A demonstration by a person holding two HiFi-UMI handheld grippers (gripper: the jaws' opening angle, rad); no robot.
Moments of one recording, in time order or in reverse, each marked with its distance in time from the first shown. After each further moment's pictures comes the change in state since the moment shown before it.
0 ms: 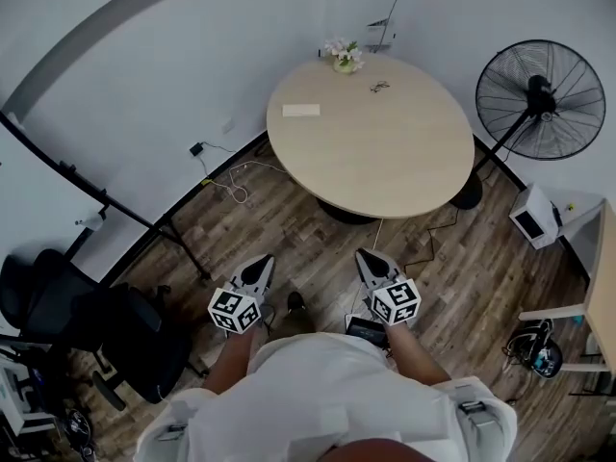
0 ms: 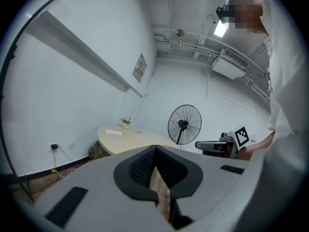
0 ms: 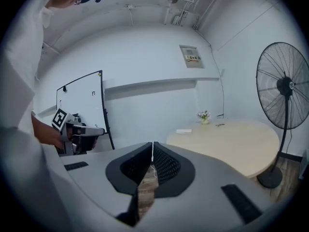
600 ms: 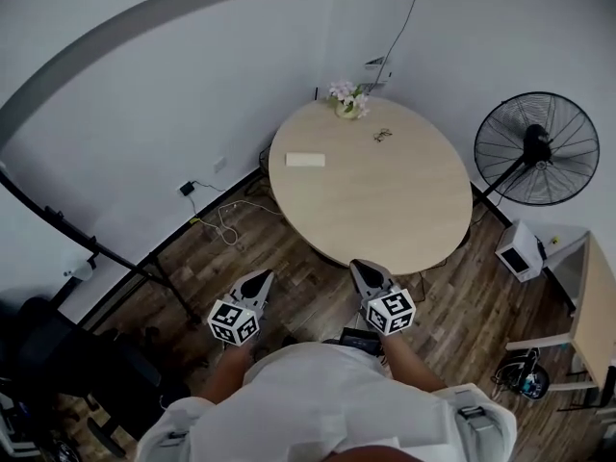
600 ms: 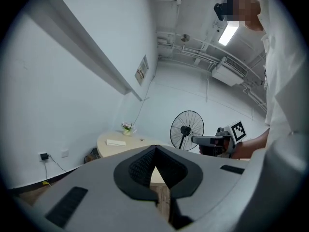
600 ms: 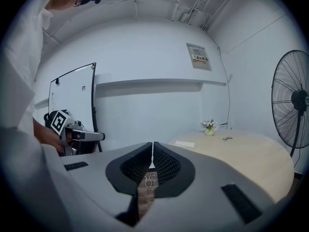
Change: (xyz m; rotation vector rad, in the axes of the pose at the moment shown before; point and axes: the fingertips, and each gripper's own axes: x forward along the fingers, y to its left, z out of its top) left arm 0.081 0.128 0.058 -0.016 -0.044 -0.074; right arm 0.154 -0.025 0.077 -0.079 -0.004 -0.022
